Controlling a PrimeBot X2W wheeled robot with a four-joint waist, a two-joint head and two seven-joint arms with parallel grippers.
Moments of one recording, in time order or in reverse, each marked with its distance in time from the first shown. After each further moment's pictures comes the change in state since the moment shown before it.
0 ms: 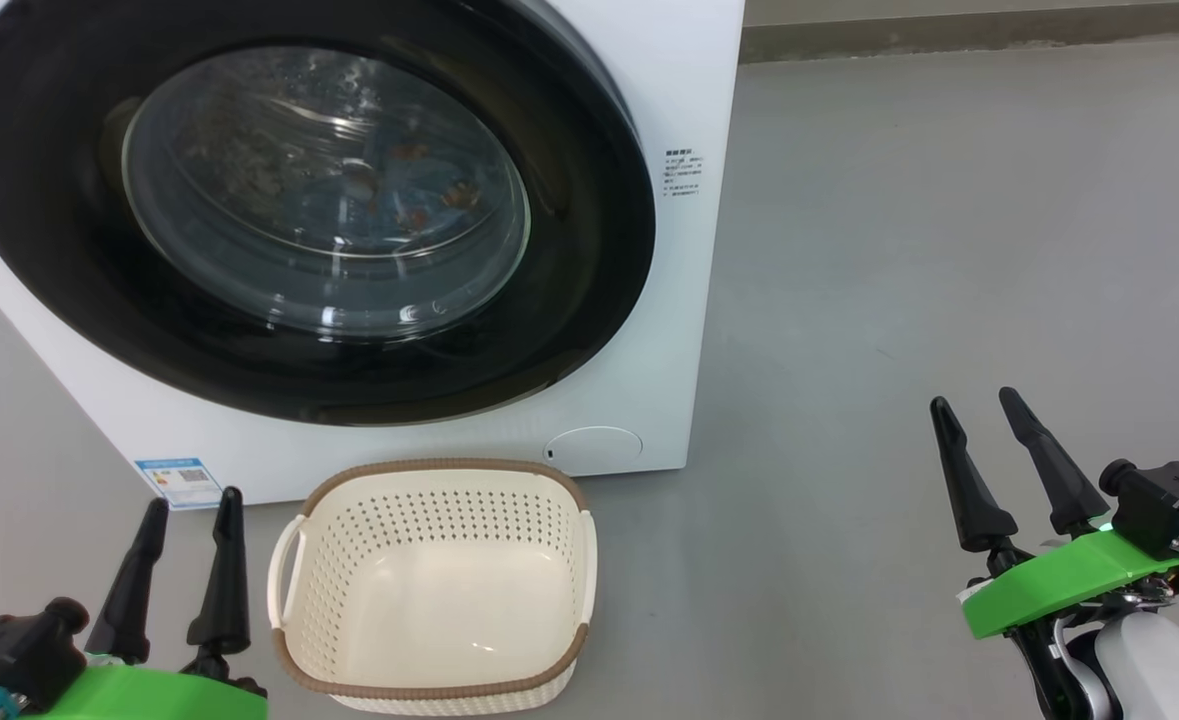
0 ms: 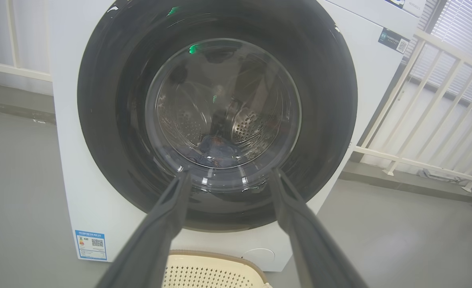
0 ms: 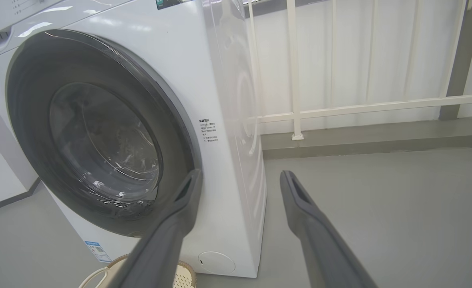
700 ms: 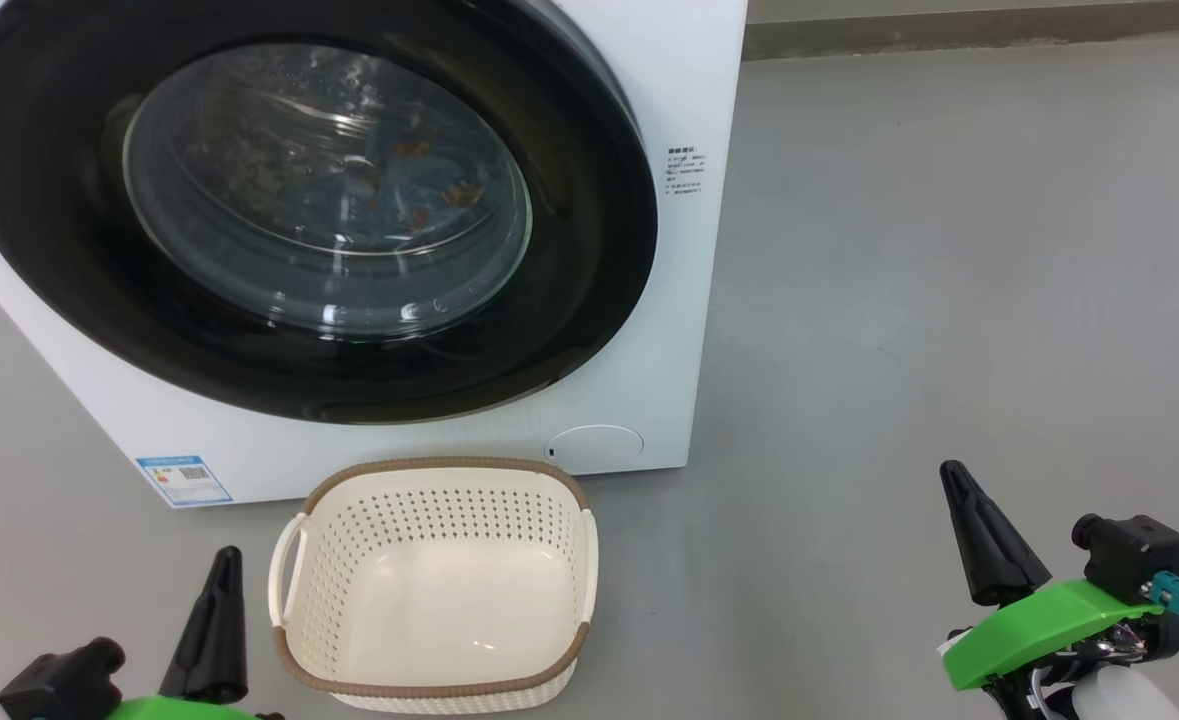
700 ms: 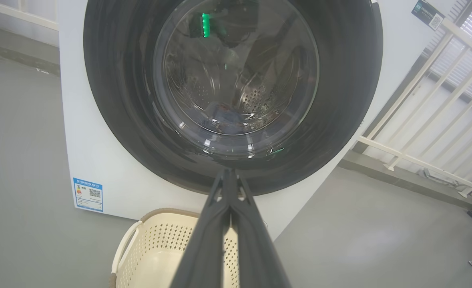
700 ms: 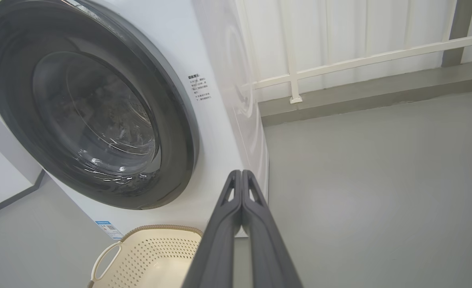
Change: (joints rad) left arm 0.040 -0.055 -0.011 0.063 -0.044 0.006 0.016; right arm 0.059 0.046 0.006 0.061 0.037 0.000 0.015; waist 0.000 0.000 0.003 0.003
